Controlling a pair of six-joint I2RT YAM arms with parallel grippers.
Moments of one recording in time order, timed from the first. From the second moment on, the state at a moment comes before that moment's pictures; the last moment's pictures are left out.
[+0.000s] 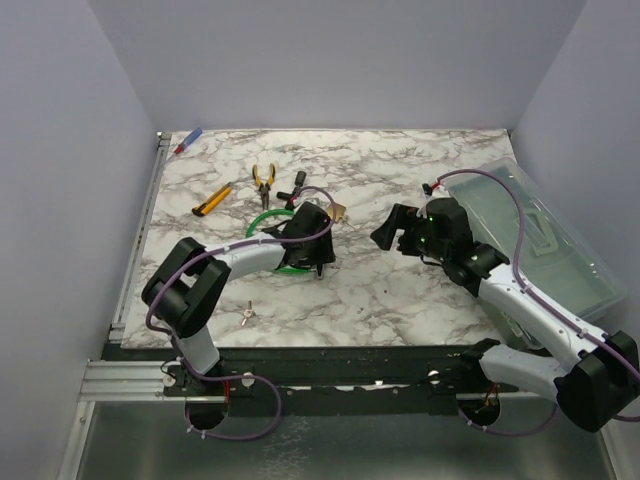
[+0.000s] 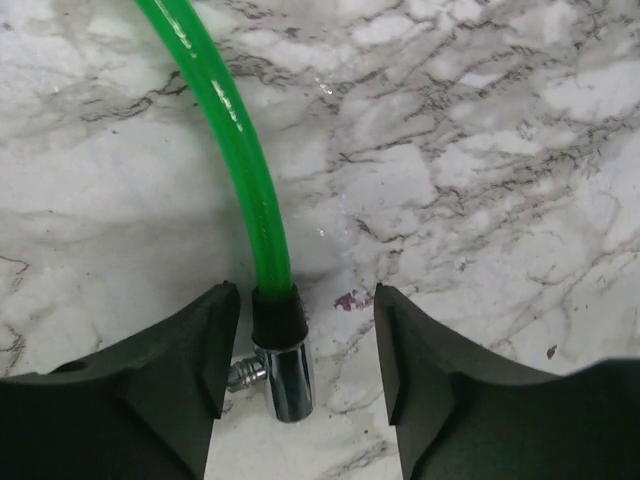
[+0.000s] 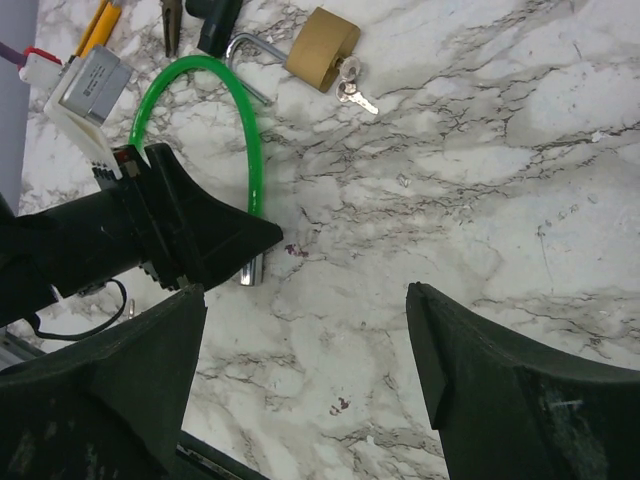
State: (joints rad) left arm -0.68 1.71 0.96 -0.17 -0.06 -0.70; right arm 0.53 1.08 0.79 -0.24 0.00 0.60
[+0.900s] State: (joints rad) left arm -0.42 0.90 0.92 -0.64 -0.48 -0.52; right arm 0.84 1.53 1.09 -0.14 -0.35 0.29
